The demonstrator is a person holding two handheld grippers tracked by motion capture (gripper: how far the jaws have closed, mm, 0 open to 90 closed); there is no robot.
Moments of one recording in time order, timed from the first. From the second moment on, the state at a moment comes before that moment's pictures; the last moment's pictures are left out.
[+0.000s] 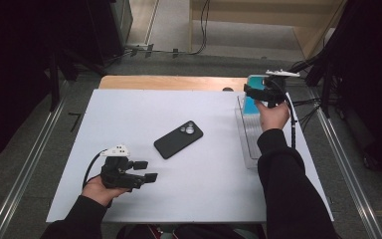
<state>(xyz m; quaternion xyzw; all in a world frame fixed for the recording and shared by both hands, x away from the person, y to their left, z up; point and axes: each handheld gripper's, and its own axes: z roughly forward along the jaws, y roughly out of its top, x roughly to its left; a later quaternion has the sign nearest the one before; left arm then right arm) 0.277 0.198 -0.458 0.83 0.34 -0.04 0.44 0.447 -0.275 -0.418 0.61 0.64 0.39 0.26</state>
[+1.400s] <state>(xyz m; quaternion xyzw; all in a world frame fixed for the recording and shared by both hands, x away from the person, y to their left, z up) 0.278 0.196 -0.459 0.83 0.34 -0.04 0.43 0.474 -0.271 -0.456 0.62 0.64 0.37 0.27</state>
